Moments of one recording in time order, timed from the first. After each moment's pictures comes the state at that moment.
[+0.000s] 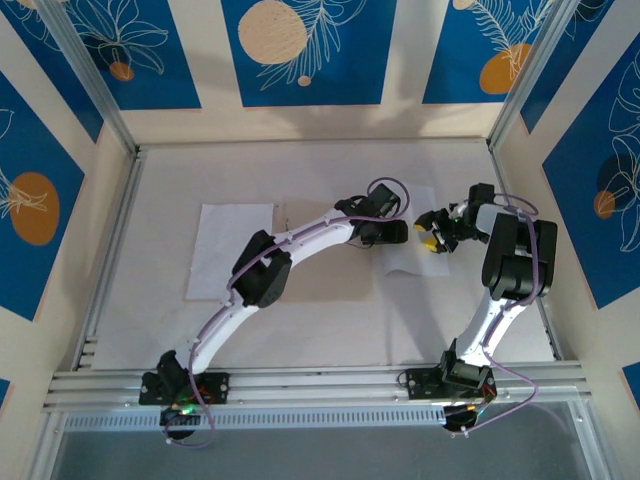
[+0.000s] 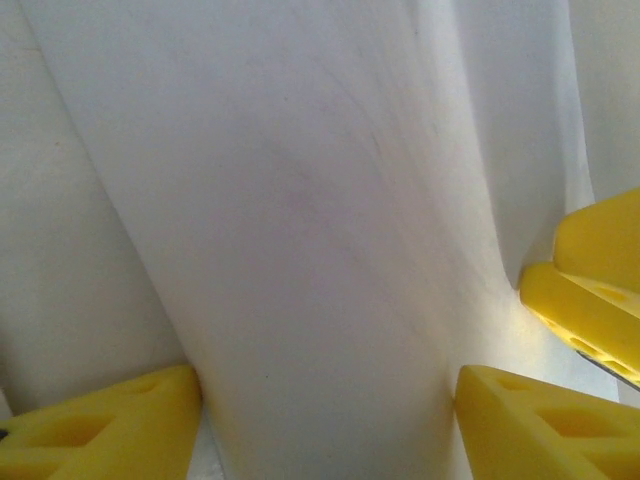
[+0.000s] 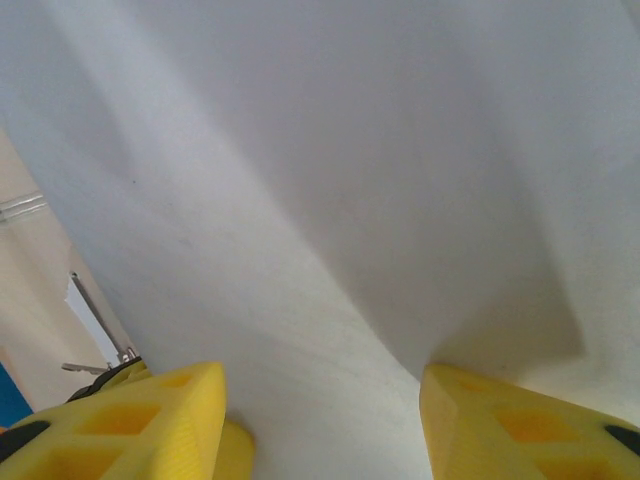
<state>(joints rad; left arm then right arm) -0.89 2.58 2.29 -0.63 0.14 -0.76 -0.25 1.89 1.10 -0.52 -0.71 0.55</state>
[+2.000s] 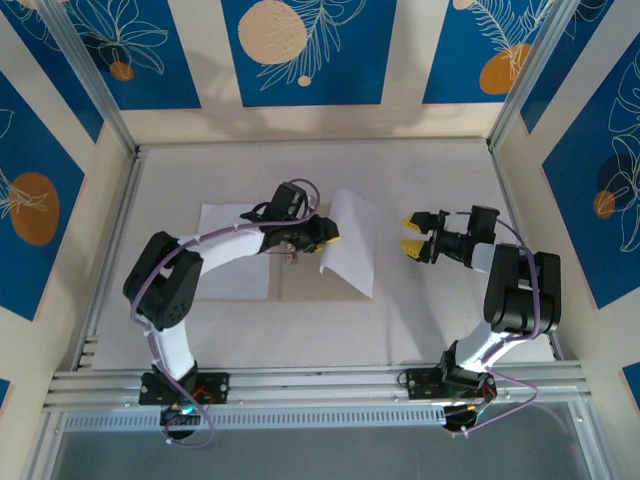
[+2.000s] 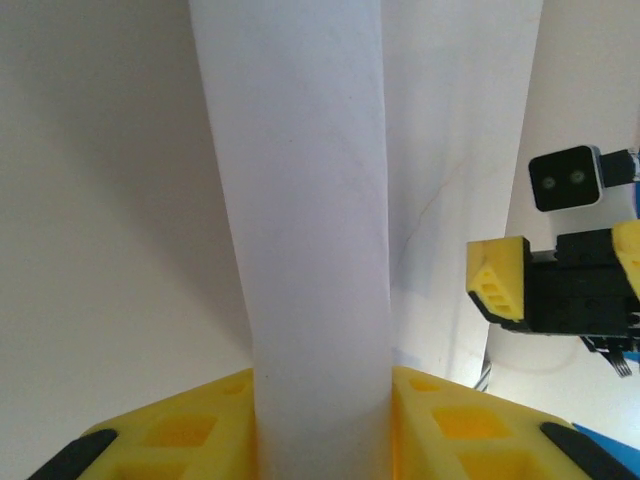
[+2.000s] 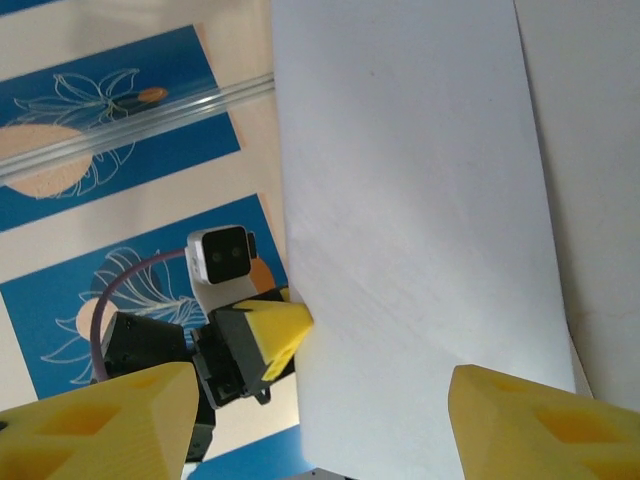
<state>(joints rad) -0.62 1.81 1.18 -0.13 0.51 -1.00 -0.22 1.63 0.66 0.18 -1.25 1.06</state>
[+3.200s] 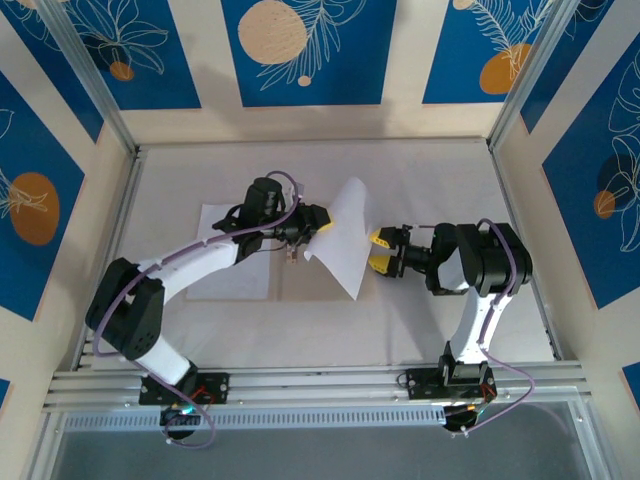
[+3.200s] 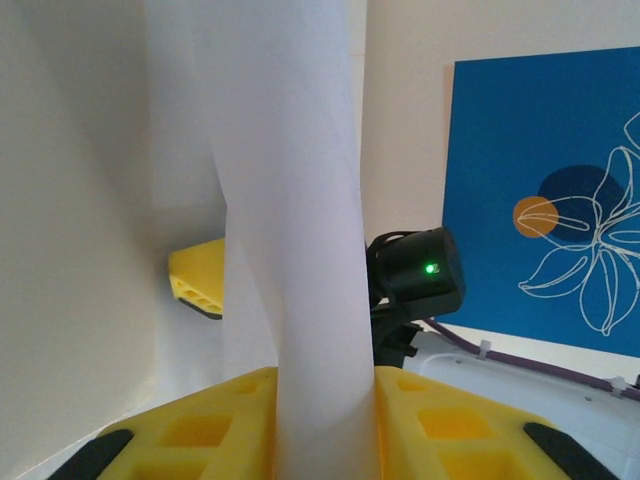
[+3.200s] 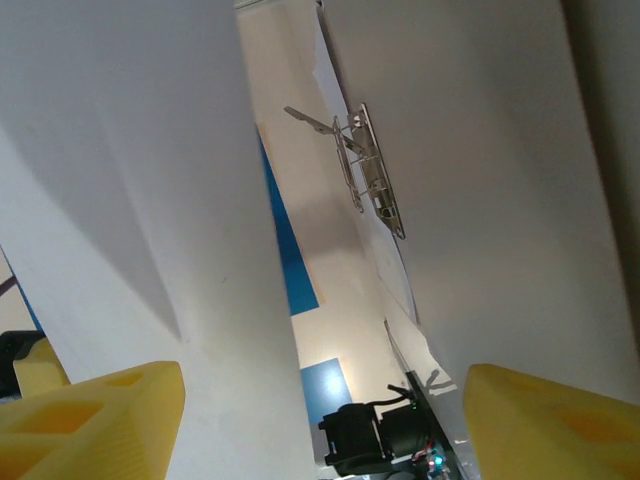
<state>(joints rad) -0.60 1.58 1.05 0.04 0.59 -1.18 0.02 1.95 0.47 1.17 -1.21 1.56</state>
